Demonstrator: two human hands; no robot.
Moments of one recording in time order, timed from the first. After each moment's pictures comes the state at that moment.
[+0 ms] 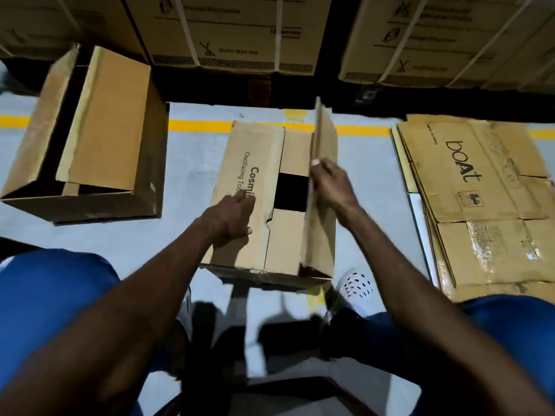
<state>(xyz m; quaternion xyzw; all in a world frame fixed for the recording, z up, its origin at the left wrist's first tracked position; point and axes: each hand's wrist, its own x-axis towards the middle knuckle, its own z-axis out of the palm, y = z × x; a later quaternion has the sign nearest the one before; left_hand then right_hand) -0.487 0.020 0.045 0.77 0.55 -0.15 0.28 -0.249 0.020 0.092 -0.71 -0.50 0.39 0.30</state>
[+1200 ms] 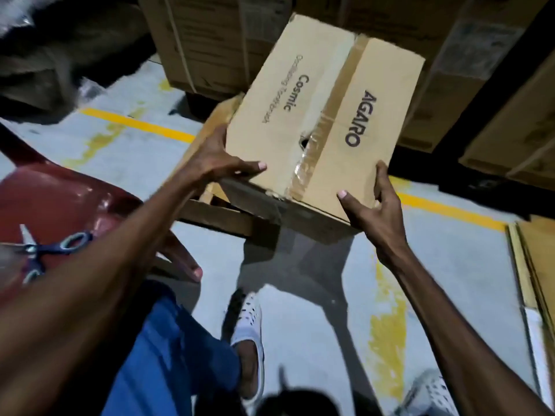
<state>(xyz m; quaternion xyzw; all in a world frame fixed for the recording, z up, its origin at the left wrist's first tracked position) -0.727 0.019 0.212 0.49 0.69 0.39 0.34 -0.417 0.035 0.156 -0.54 -0.58 0.44 0.42</state>
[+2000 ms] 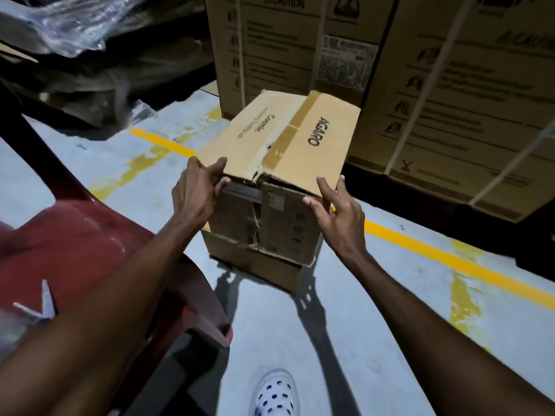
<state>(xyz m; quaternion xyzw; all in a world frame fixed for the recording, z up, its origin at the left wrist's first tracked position) -0.924 0.063 0.130 0.48 0.83 0.28 -0.02 -0.664 0.146 0.110 -0.45 -0.79 0.23 0.35</state>
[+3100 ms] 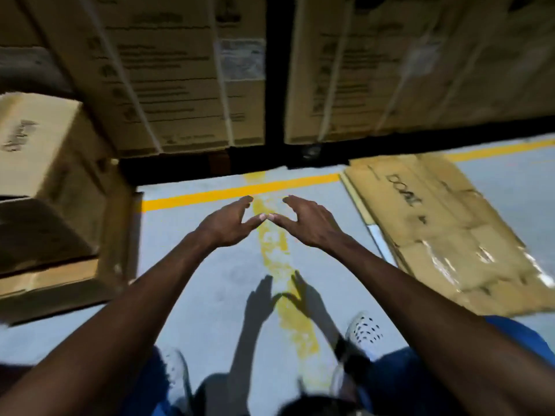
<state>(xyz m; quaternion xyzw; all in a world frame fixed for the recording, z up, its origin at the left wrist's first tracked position) -0.416 0.055 0.170 0.79 0.52 0.06 0.31 -0.215 0.005 0.173 -0.69 -0.68 0.18 0.12</state>
